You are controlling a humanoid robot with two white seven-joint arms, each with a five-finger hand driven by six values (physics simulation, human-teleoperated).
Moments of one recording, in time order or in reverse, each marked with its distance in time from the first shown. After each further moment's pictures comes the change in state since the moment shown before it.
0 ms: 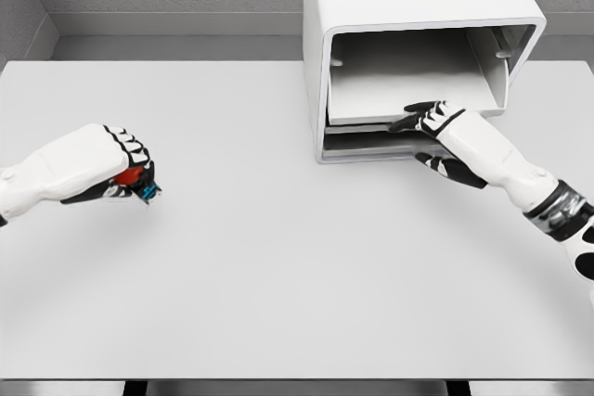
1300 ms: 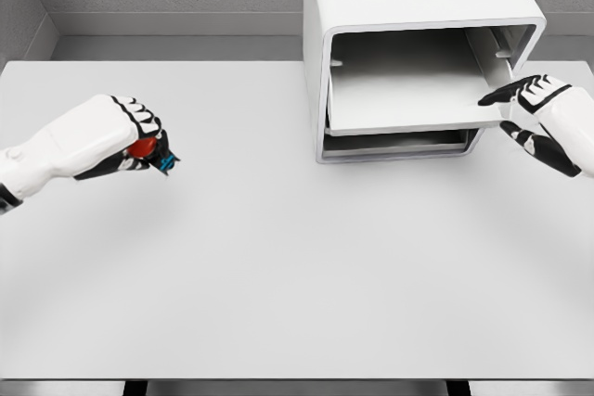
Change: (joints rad) left arm -0.060 -0.113 0.025 -0.004 0.002 0.000 0.000; right arm 0.160 -0.055 -0.323 -0.105 -0.041 0.000 0.001
